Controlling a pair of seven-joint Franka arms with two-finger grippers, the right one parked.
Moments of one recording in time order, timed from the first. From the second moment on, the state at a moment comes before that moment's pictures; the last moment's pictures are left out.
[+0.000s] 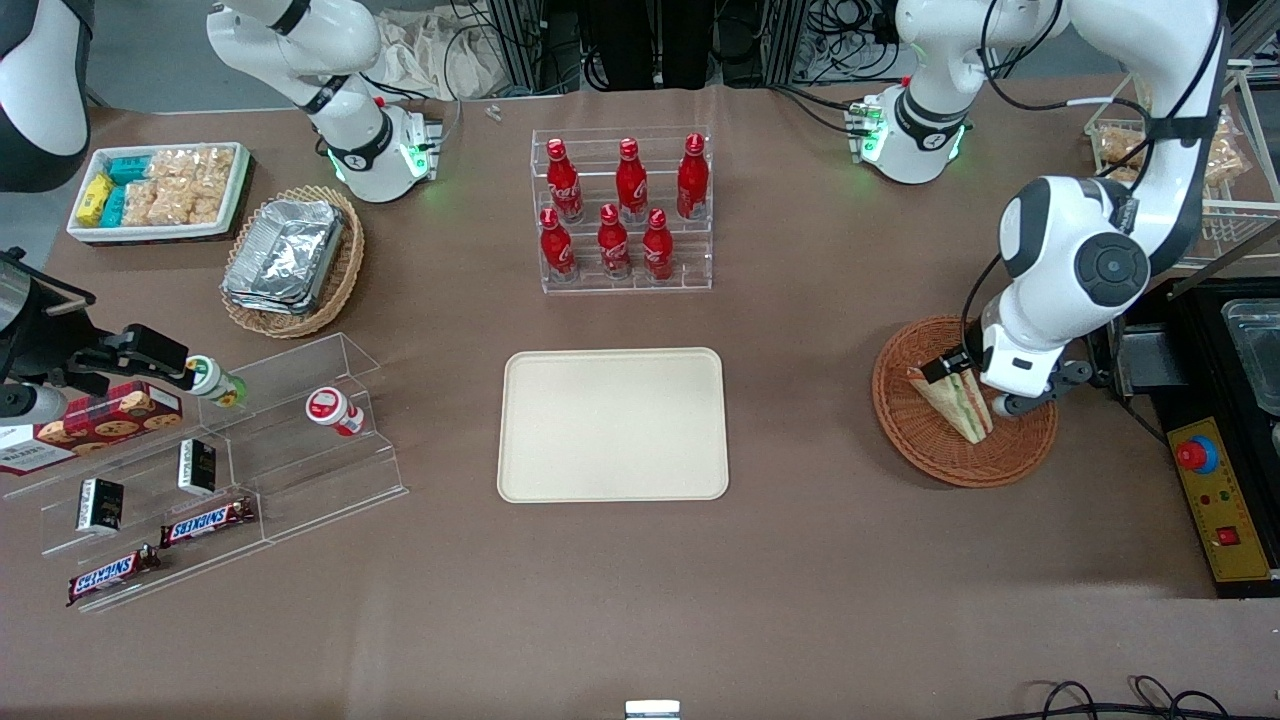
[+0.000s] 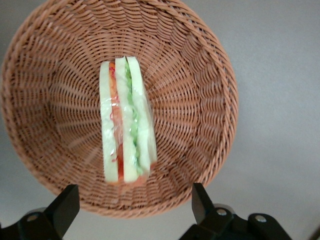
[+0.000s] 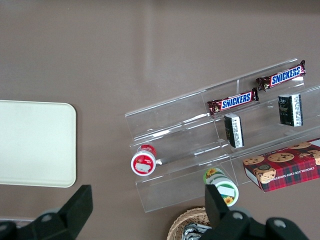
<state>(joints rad) 0.01 0.13 -0.13 -2.23 0.00 2.28 -0.58</state>
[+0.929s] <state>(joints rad) 0.04 0.23 -0.12 -2.29 0.00 2.49 -0.63</state>
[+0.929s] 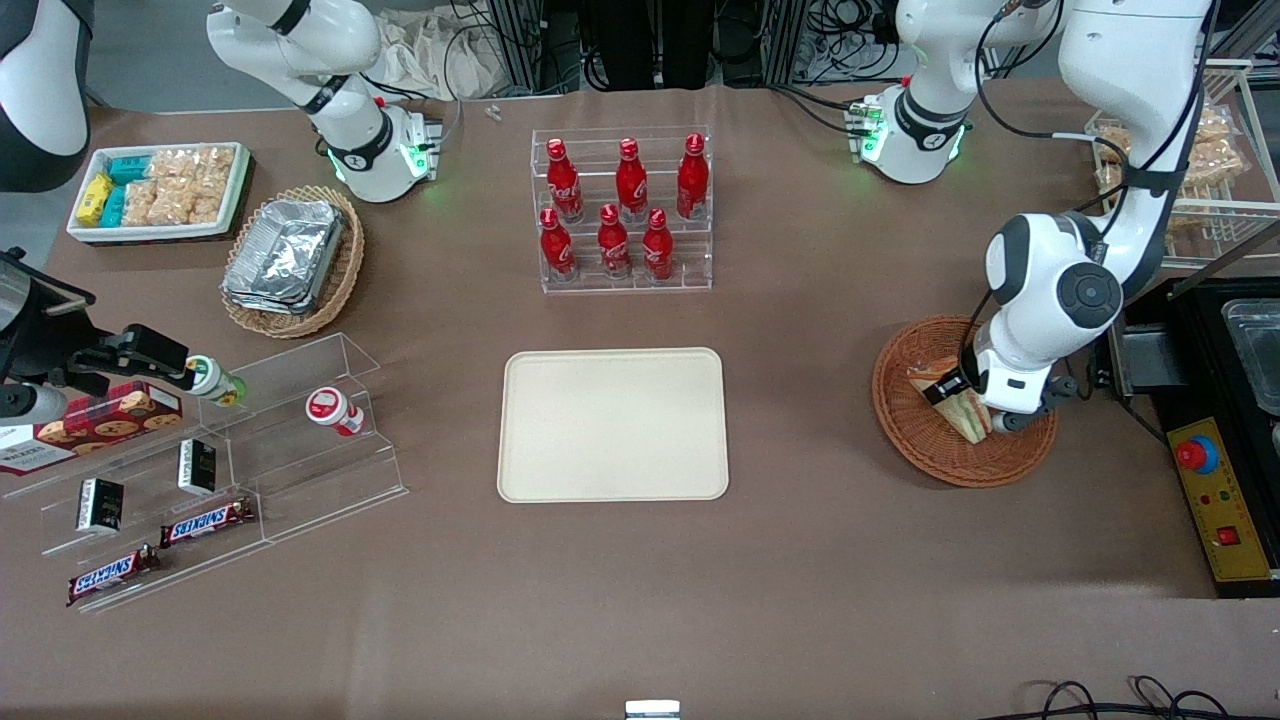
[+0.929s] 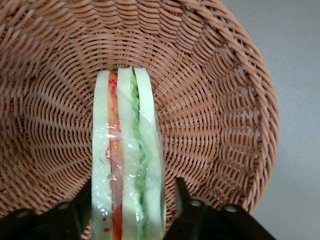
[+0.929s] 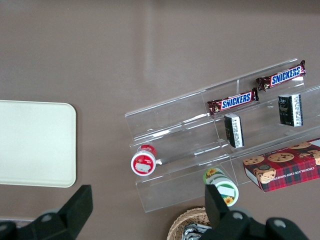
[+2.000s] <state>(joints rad) 0.03 0.11 -0.14 -1.66 0.00 1.69 -0.72</state>
